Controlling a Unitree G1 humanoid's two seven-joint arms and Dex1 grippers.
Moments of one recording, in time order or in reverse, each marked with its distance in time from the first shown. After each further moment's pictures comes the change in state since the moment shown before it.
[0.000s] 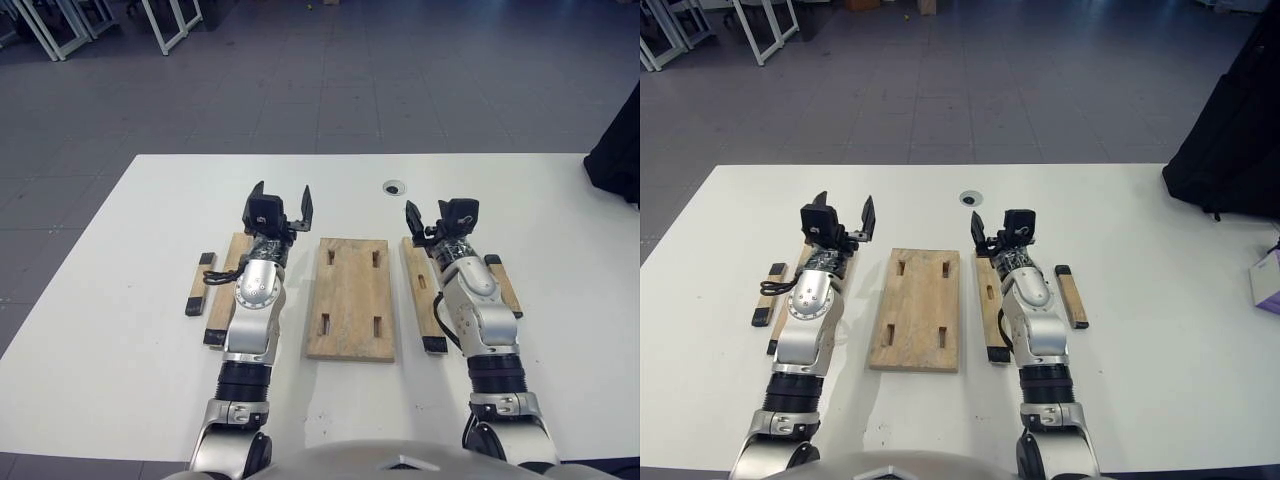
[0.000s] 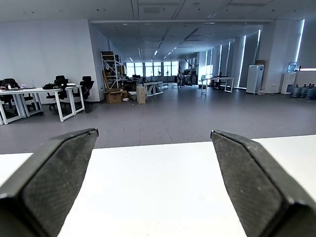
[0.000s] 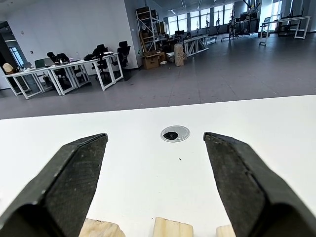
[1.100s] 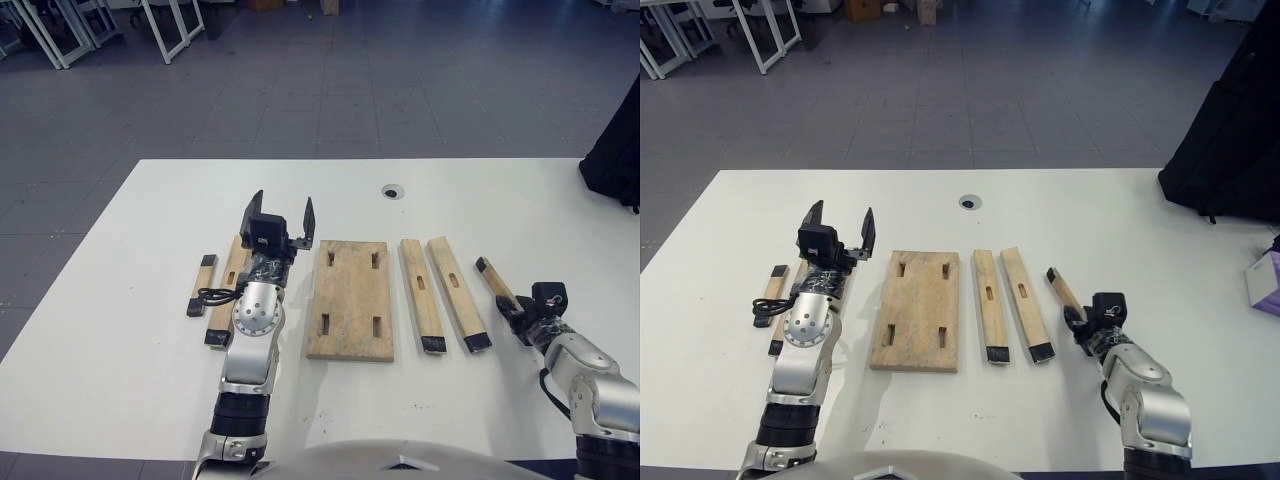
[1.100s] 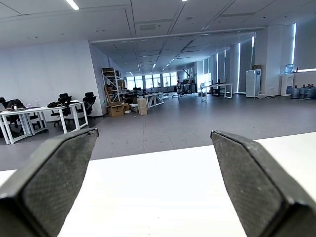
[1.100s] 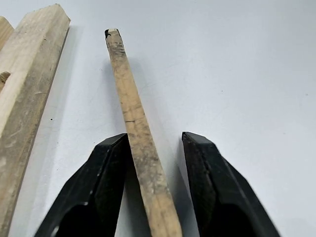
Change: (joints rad) left arm 0.158 -0.013 -0.063 -0.170 0.079 -0.022 0.007; right arm 0.443 -0.350 -0.228 -0.256 0.104 0.461 0.161
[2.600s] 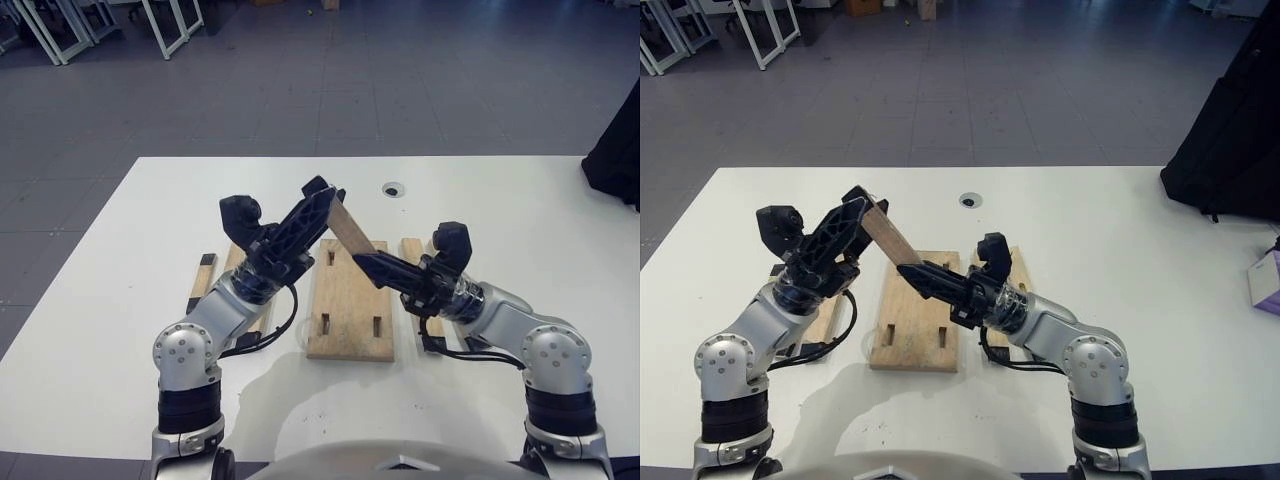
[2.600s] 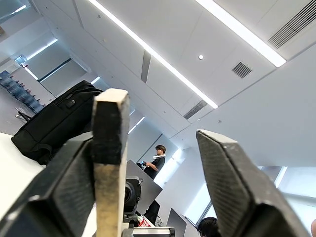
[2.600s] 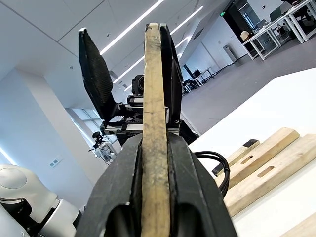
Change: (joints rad) left arm -0.049 0.174 0.206 -0.195 -1.671 0.822 -0.498; right arm -0.293 0.111 0.249 -0.231 0.971 0.240 0.297
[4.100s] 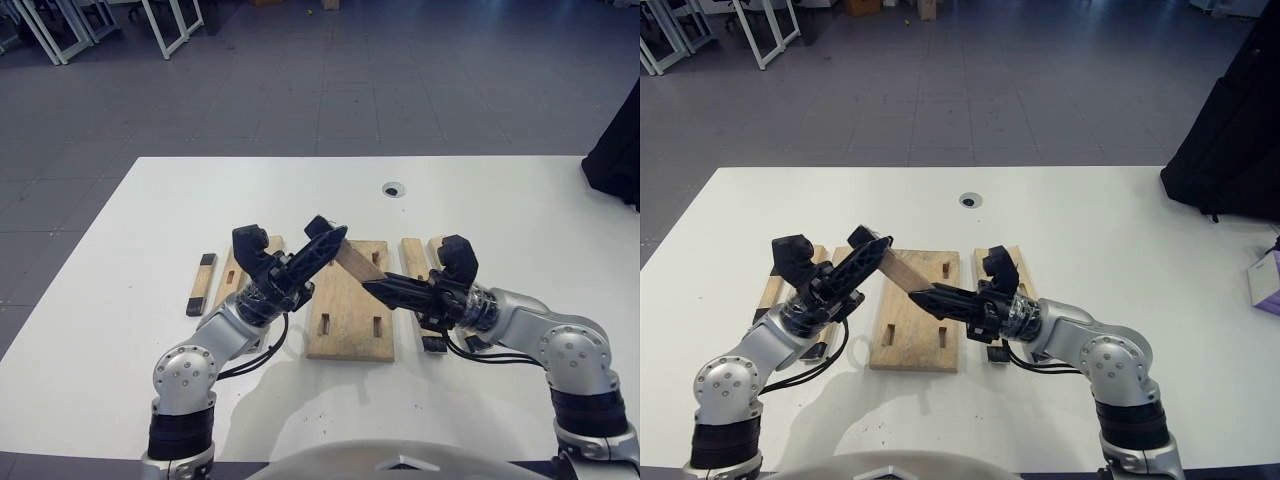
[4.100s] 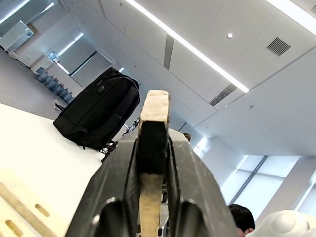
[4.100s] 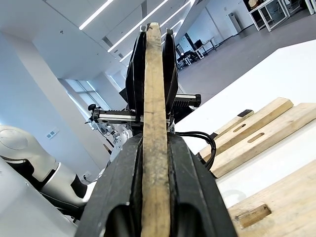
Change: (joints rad) left arm 0.122 0.047 -0.064 -0.053 0.188 -0.058 -0.084; right arm 0.006 -0.155 0.016 0.003 -0.043 0.035 0.123
